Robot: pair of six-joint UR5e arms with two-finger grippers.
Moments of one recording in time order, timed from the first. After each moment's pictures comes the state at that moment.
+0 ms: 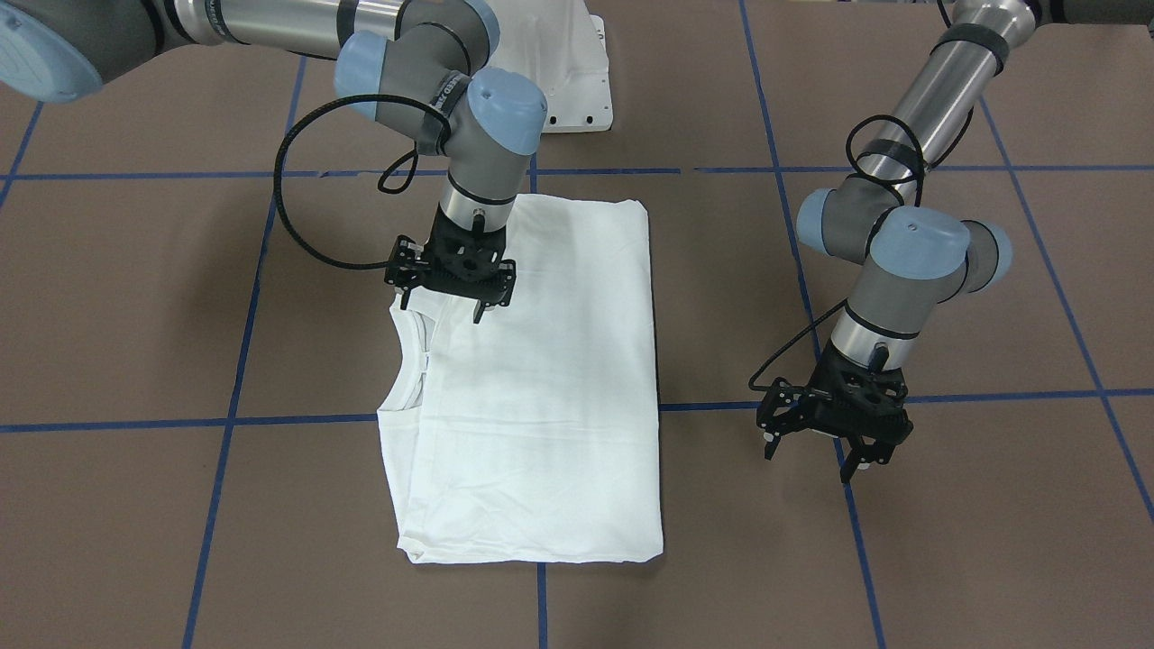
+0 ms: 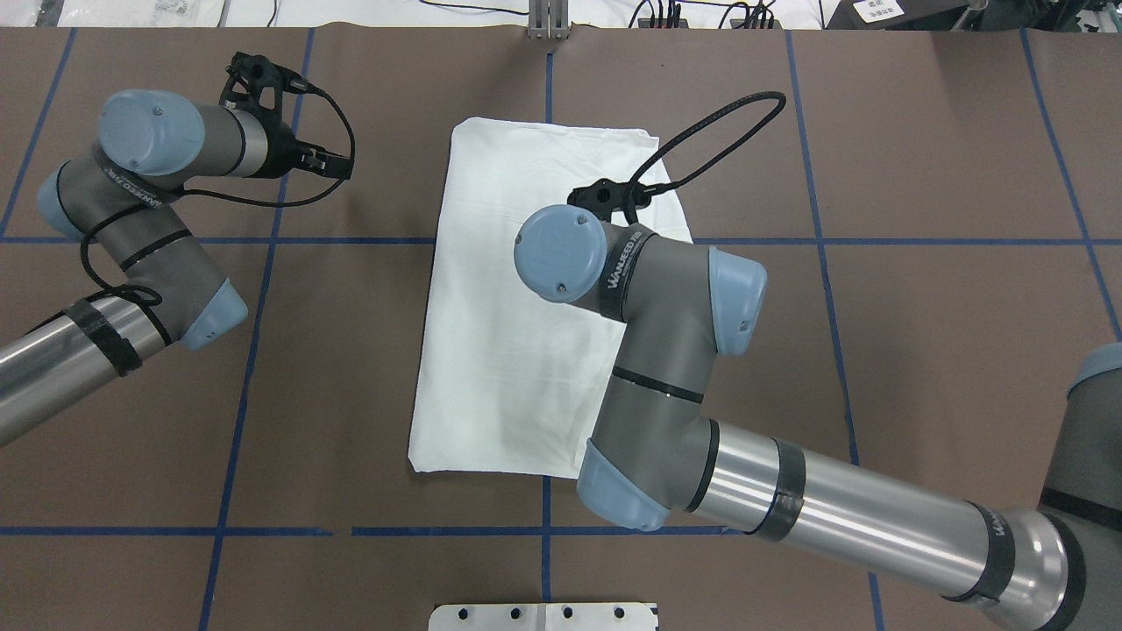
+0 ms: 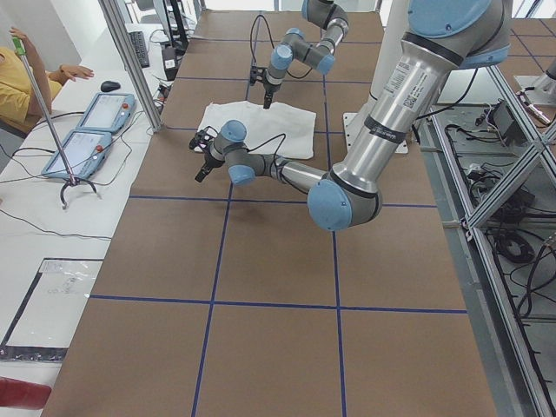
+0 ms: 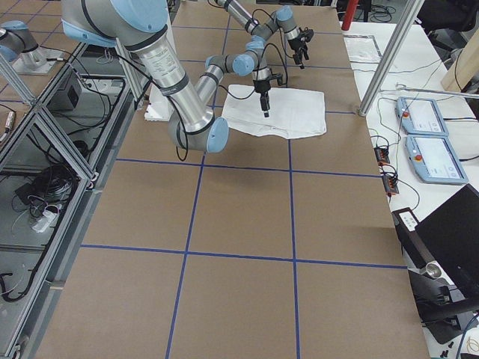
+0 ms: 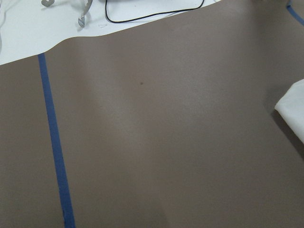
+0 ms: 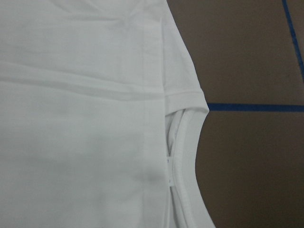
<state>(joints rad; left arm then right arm) -0.85 -2.10 -1.24 -2.45 -1.75 -0.70 0.44 -0.76 1.56 -1.89 1.52 1.27</state>
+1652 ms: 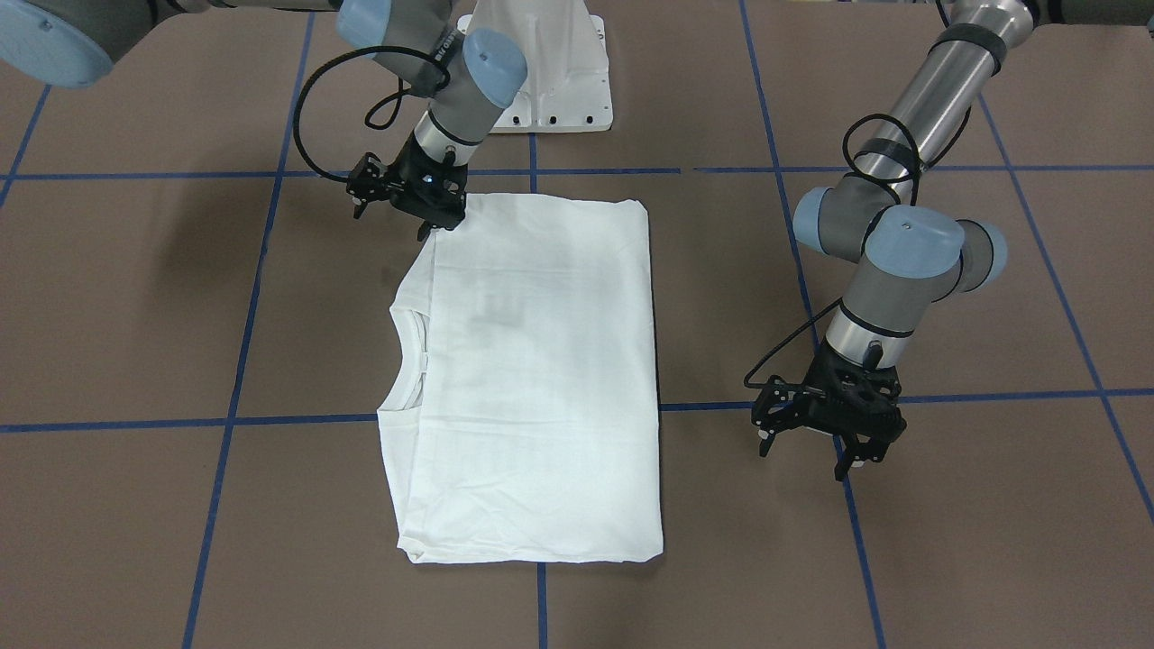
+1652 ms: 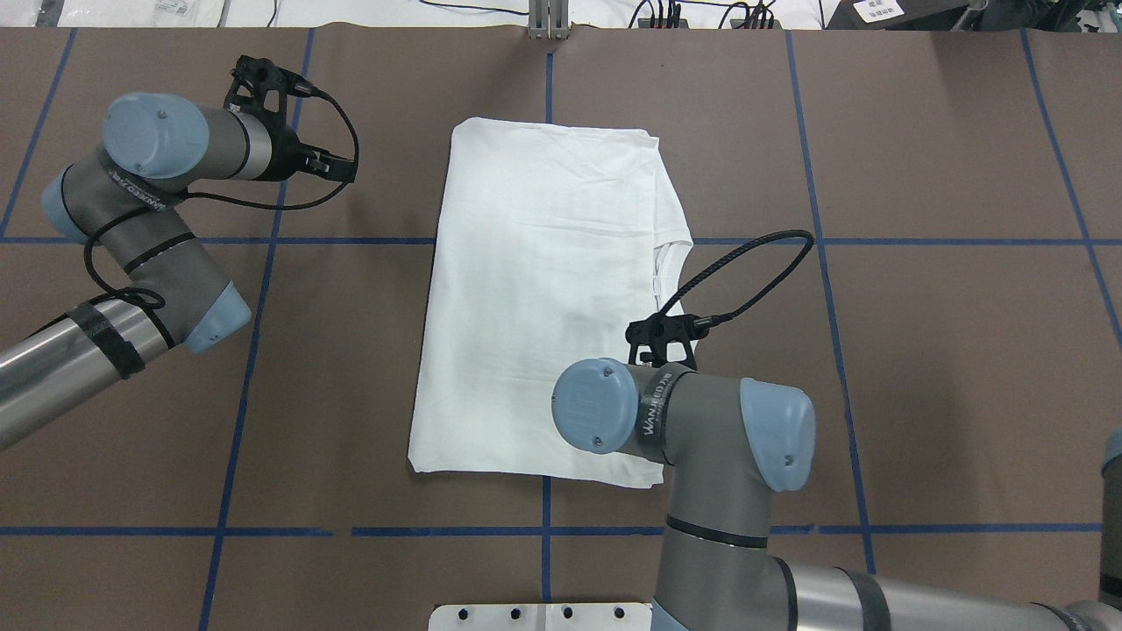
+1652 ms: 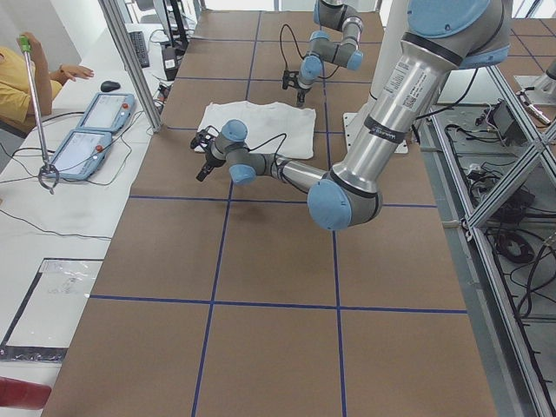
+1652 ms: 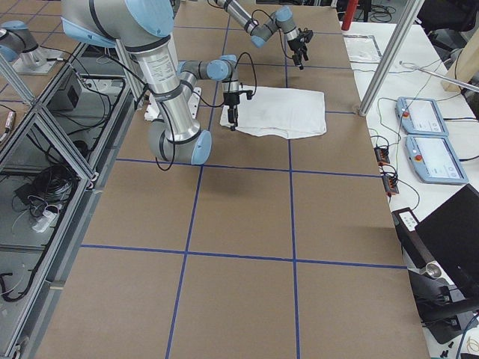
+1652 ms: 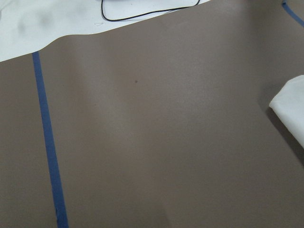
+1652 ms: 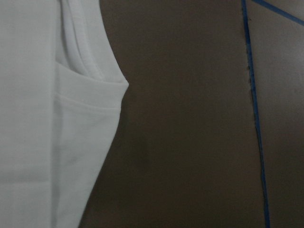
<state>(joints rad) -0.84 -2.11 -1.24 -2.45 -1.75 -0.70 0.30 -0.95 1.82 -2.21 1.50 1.34</state>
